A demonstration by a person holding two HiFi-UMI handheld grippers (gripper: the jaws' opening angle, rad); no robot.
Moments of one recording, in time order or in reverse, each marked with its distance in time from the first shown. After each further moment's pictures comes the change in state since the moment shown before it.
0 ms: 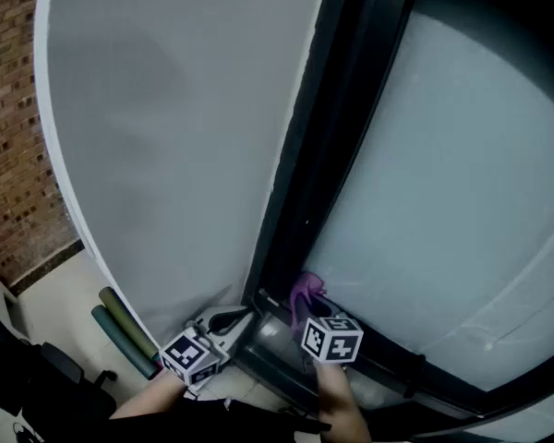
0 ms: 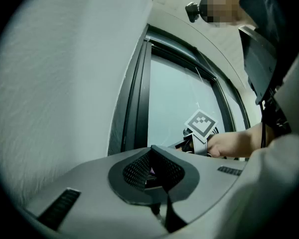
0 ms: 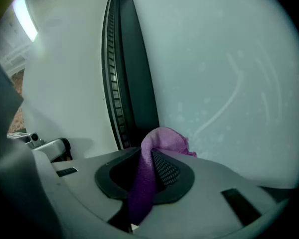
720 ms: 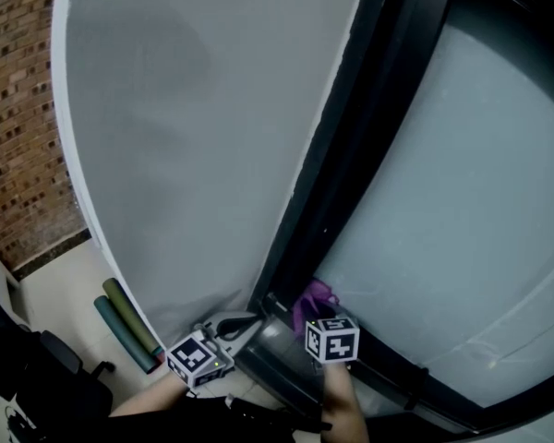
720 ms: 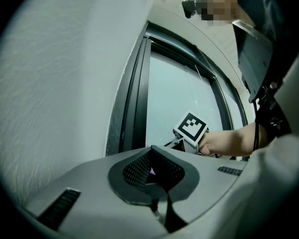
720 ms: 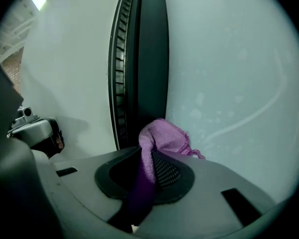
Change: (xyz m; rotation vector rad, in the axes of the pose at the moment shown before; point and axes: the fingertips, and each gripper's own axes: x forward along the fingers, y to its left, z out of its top) left arm 0.000 -0.005 -0.007 -0.016 0.037 -0.028; right arm 0.020 -0.006 -0.017 -0.204 0.155 -0.038
